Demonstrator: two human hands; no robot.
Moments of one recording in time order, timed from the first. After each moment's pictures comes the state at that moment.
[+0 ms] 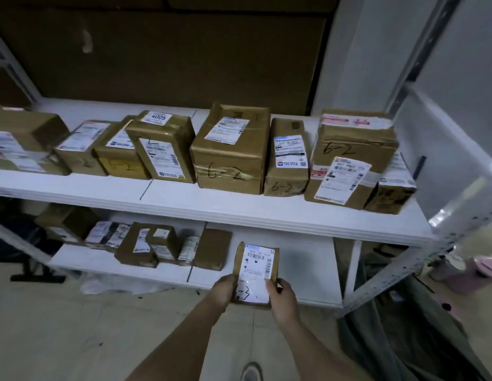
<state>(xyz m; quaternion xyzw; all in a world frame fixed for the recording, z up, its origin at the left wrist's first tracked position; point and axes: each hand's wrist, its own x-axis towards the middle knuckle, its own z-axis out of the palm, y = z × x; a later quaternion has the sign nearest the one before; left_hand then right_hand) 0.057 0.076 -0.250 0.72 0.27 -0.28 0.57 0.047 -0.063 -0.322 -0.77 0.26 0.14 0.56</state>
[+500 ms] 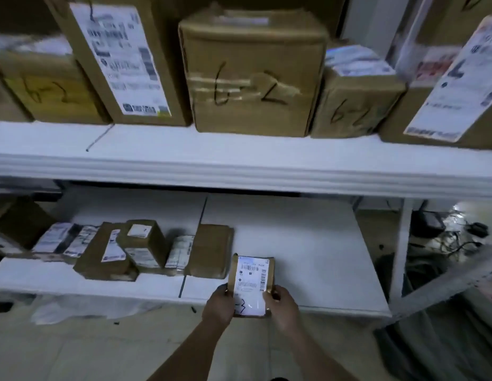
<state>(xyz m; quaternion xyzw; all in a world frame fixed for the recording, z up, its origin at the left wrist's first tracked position) 0.146 0.147 -0.532 0.83 0.21 -0.21 0.46 0.129 -0.004 -0.540 -0.81 0.21 0.15 0.53</state>
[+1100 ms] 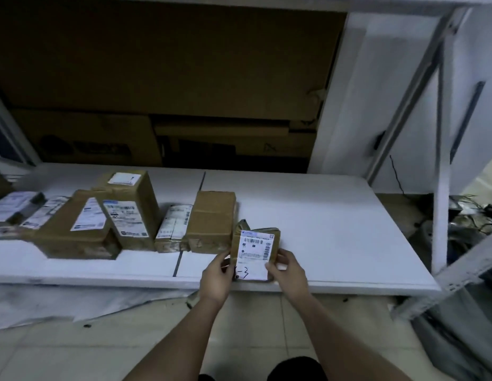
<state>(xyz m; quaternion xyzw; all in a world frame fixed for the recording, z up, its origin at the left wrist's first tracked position) 0.178 0.196 -0.727 0.84 0.08 -0.03 0.54 0.162 0.029 -0.714 -0.82 0.18 0.02 0.54</state>
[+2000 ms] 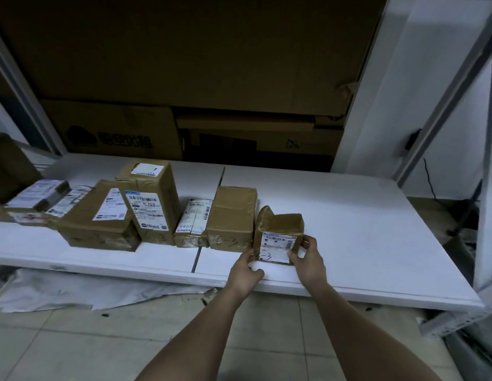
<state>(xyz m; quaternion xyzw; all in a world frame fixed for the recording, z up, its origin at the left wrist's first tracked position) 0.198 0.194 -0.736 0.80 0.08 -0.15 0.58 0.213 0.032 -0.741 -0.86 0.18 -0.02 0.48</state>
